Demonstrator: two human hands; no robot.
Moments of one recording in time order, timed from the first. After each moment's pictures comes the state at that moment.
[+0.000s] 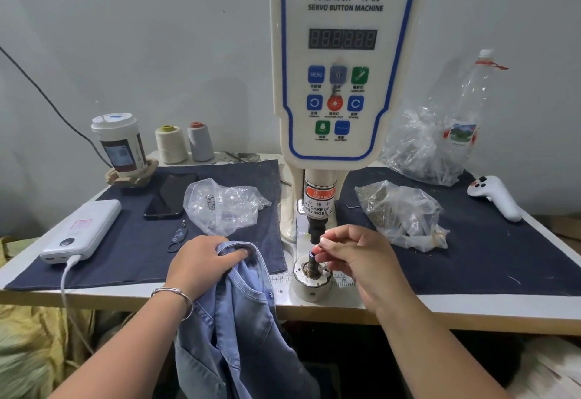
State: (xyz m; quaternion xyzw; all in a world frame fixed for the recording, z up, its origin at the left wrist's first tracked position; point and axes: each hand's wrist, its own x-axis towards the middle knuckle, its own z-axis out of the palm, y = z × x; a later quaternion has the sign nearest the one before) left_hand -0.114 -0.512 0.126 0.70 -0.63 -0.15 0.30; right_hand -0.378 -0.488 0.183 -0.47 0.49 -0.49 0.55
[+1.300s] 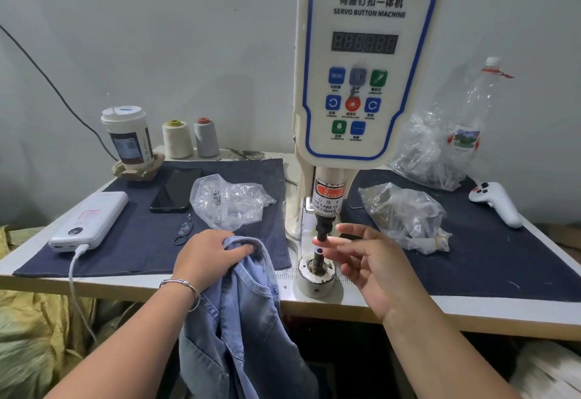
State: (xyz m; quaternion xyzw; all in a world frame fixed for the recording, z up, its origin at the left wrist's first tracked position) left_hand -0.115 -0.512 0.128 0.70 -0.64 -0.14 0.29; right_hand -0.378 -0.470 0.202 -0.32 0.46 -0.50 0.66
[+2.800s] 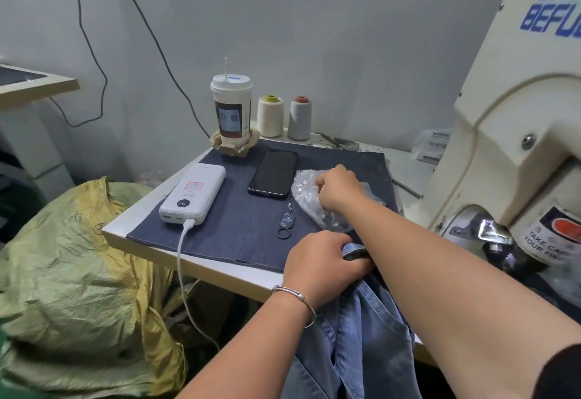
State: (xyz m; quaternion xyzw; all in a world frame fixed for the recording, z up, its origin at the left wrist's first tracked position) left_hand -0.109 -0.509 0.126 0.66 -0.64 -0.19 0.35; right_hand -0.140 -0.647 0.169 -0.80 0.59 -0.04 0.09
